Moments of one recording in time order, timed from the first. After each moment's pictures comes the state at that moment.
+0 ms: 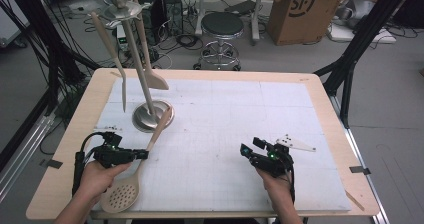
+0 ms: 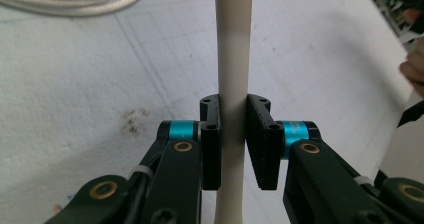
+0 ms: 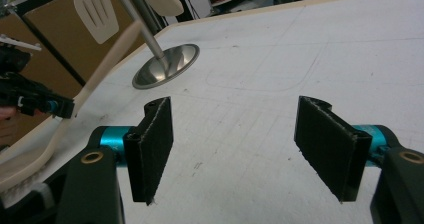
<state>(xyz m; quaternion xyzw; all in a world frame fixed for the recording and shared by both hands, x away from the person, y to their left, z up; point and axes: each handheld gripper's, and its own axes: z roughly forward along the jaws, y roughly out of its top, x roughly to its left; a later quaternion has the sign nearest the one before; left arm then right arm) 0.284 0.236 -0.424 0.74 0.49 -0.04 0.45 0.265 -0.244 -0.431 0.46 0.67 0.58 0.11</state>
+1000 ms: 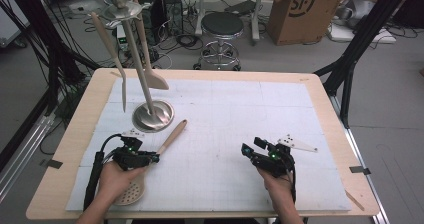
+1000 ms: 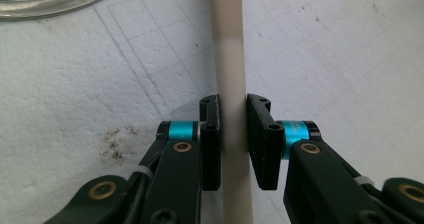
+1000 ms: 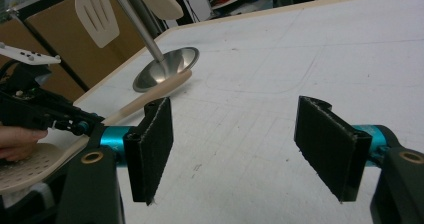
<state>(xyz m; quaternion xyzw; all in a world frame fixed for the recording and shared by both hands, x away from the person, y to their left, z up) 0.288 0.189 -0.442 0.80 0.47 0.04 0.36 0.264 -0.247 -0.430 0.46 0.66 0.58 0.11</state>
